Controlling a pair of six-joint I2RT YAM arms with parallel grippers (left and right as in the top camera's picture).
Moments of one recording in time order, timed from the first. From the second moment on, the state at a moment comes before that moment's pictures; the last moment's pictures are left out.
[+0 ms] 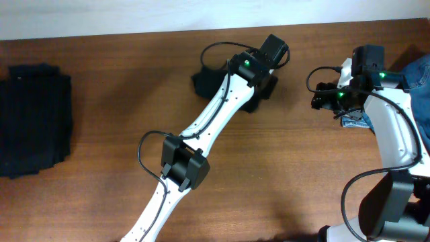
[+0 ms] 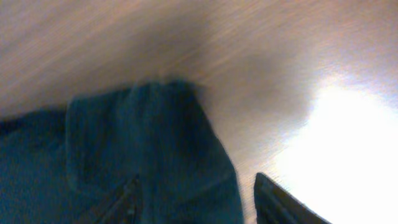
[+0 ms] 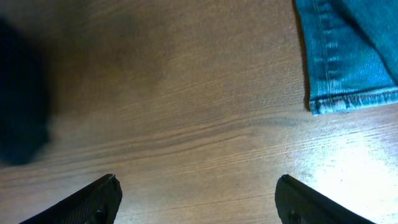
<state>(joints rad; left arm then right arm) -0.72 2.67 2.79 -1.19 -0.02 -0.11 -0.20 1.68 1.41 -0.98 -0.13 0.14</state>
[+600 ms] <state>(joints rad) -0.51 2.67 2.81 -1.32 0.07 -0.15 -0.10 1.69 1.40 -0.87 -0.53 -0.11</state>
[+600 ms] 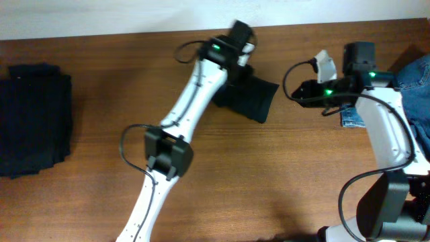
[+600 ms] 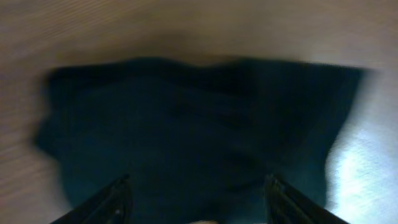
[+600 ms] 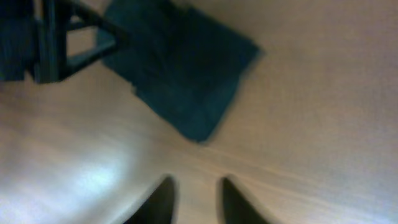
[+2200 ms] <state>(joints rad) -0.41 2.72 2.81 -1.31 0.28 0.06 -0.01 1.99 1.25 -0.50 -0.18 0.08</state>
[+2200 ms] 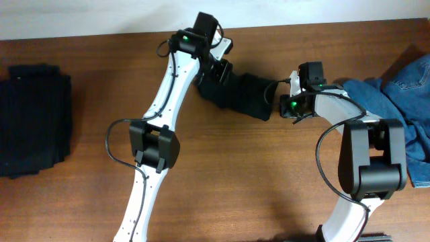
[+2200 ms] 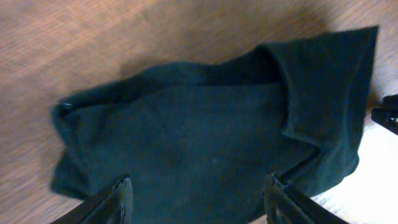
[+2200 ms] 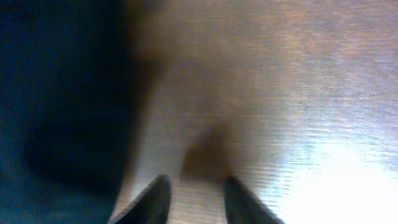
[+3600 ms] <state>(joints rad) -0.19 2.73 2.81 -1.44 0.44 0.00 -0.08 2.10 1.27 -0.25 -0.76 0.07</state>
